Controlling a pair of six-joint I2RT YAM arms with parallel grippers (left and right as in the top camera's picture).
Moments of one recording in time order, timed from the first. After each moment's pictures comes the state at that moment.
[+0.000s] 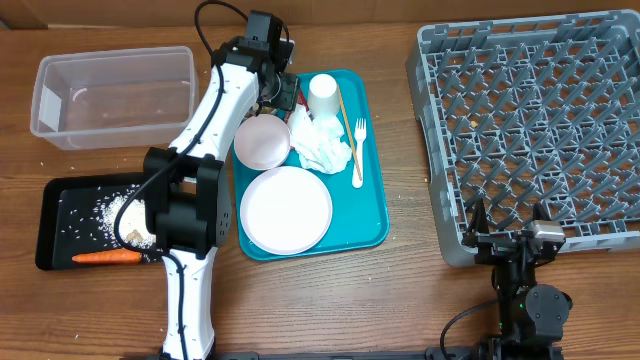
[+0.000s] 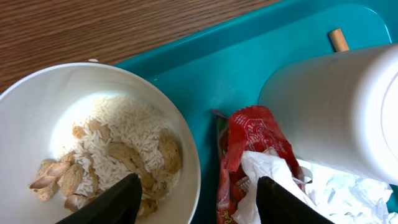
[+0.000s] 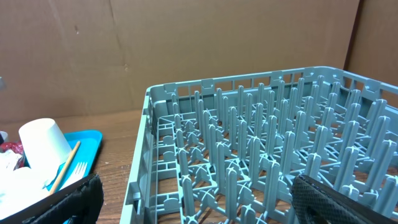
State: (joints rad) left arm -0.24 2.33 2.04 -0.87 0.05 -0.02; right arm -0.09 0.01 0.02 -0.04 -0.01 0.07
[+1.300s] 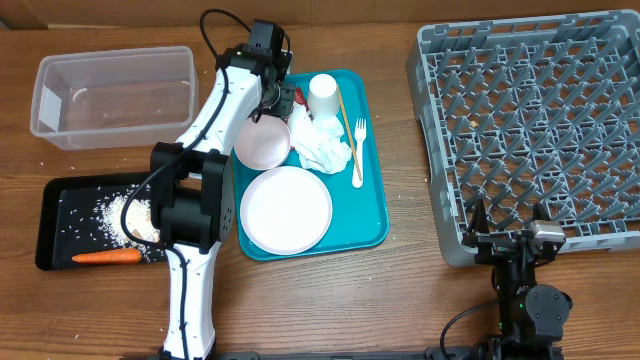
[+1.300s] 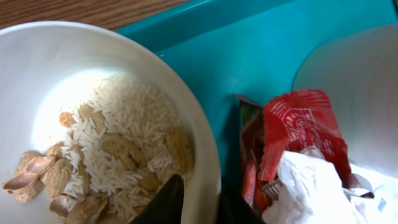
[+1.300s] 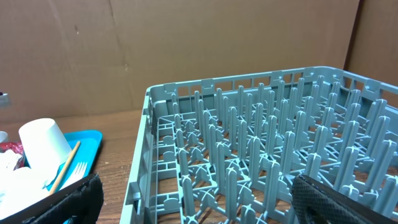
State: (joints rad) left arm -0.24 2.38 2.03 -0.88 0.00 -0.03; right arm -0.09 0.01 0.02 -0.03 -0.01 0.07
